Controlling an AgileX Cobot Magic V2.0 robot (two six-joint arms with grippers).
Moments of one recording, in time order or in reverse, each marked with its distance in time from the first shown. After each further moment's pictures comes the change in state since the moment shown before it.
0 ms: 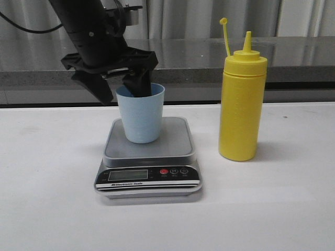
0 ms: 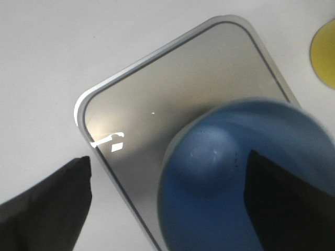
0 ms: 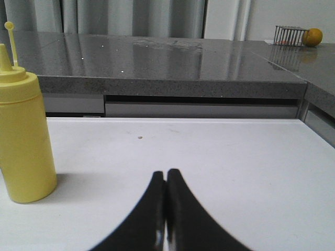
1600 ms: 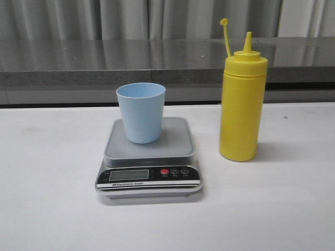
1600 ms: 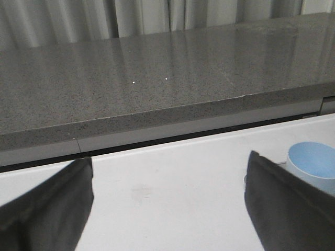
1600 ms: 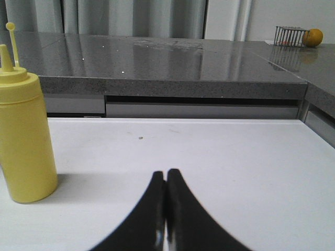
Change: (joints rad) left arm 0.318 -1.427 1.078 0.099 -0.608 0.019; right arm 0.000 0.000 0.000 0.000 0.000 0.000
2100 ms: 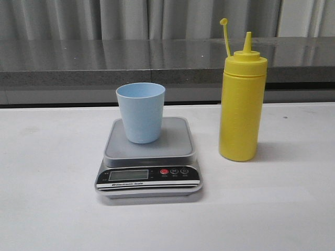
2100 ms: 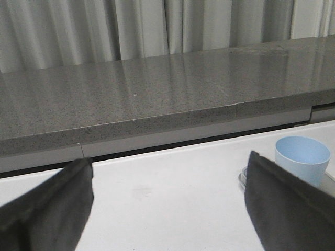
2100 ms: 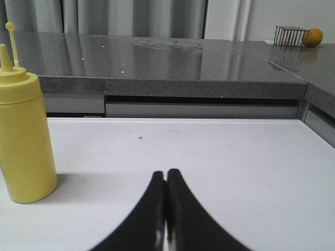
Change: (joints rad) left arm 0.001 -0.316 0.138 0.002 0.079 0.002; right arm 0.000 0.000 0.000 0.000 0.000 0.000
